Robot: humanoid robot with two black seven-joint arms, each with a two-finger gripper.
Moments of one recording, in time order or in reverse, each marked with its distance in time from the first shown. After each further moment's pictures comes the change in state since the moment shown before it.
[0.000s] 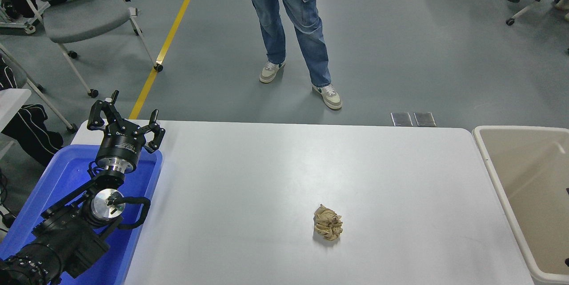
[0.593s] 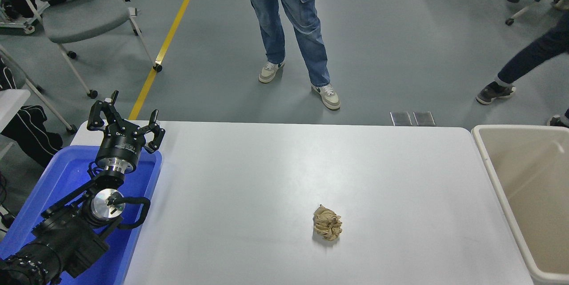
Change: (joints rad) left arm 0.000 0.000 0.000 0.000 0.000 0.000 0.000; right arm 0.051 -0.171 0.507 0.282 0.143 0.157 0.090
